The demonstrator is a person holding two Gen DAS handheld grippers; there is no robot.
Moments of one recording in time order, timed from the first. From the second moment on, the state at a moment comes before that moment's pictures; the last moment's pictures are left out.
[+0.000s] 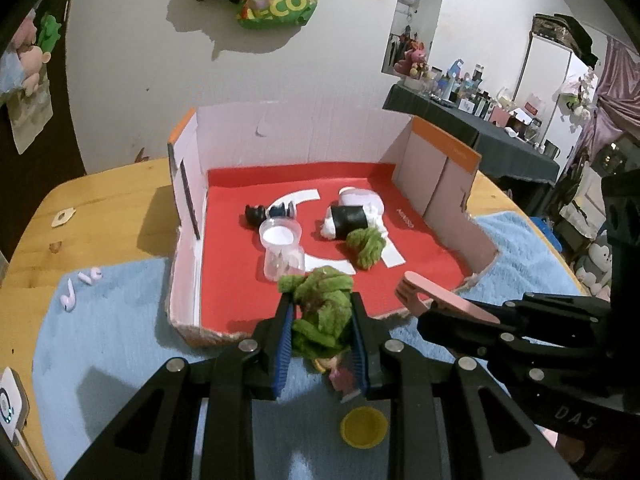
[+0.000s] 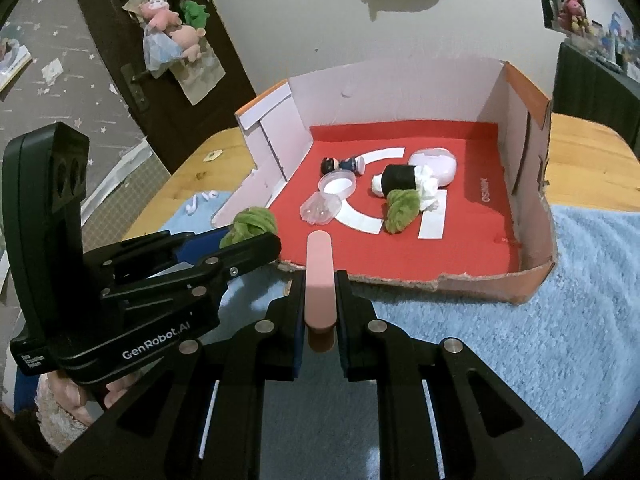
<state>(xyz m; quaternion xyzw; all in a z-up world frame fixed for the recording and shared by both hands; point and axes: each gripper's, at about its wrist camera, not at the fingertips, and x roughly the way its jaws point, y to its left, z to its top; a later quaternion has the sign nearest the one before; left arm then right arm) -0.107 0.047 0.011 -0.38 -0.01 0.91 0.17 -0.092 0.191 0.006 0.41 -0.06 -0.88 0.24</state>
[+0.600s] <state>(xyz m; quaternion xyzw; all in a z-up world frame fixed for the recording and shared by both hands) -0.136 0.060 0.013 -0.39 0.00 0.91 0.17 -0.123 0.197 0.016 0.40 -0.05 -0.89 0.22</state>
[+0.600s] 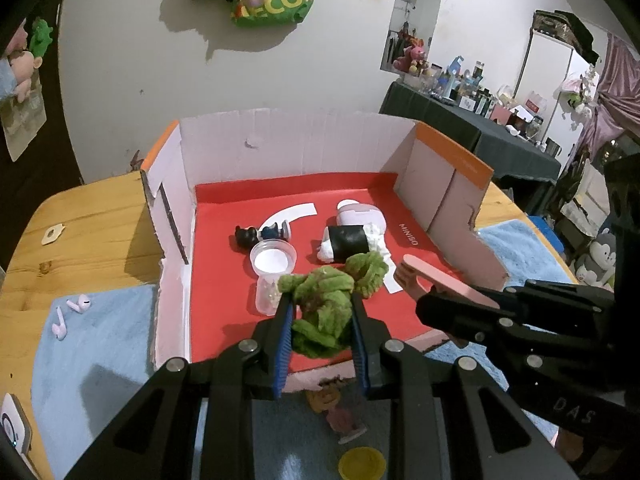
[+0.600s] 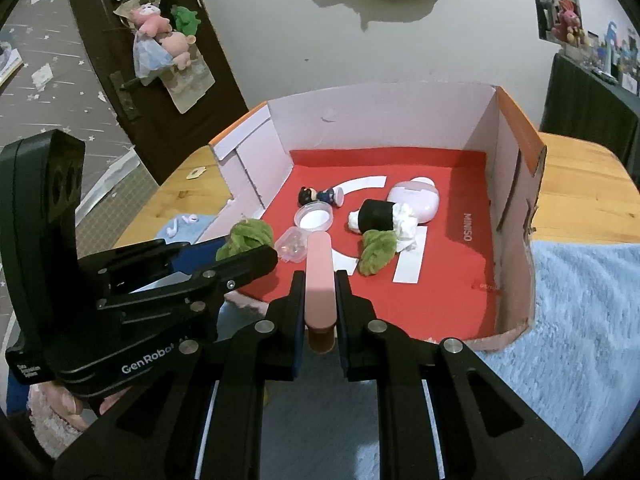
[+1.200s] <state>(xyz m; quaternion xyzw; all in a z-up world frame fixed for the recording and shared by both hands) -0.167 0.060 -0.017 -0.43 0.00 0.89 0.16 -0.158 0.192 -0.012 0.44 -0.03 -0.87 0.21</state>
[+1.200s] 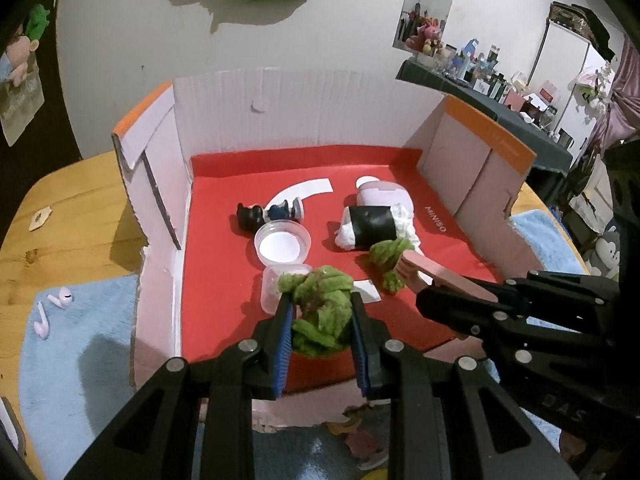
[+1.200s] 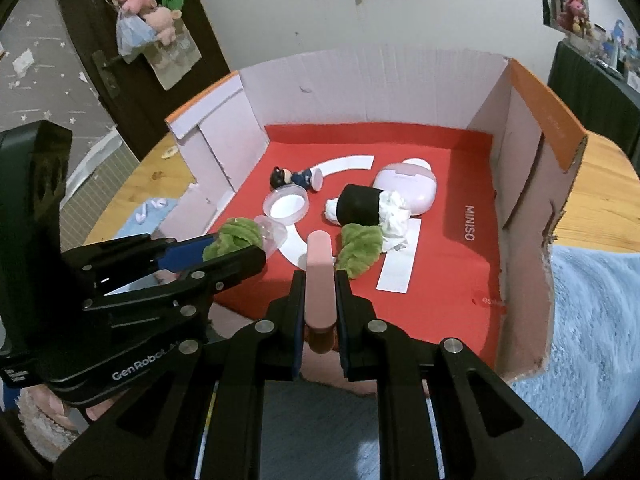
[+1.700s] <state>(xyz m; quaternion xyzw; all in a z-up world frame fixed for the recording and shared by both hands) -0.174 0.058 -0.028 -0.46 0.00 0.88 0.15 -0.176 0.187 -0.029 0.47 -0.02 -0.86 0.21</state>
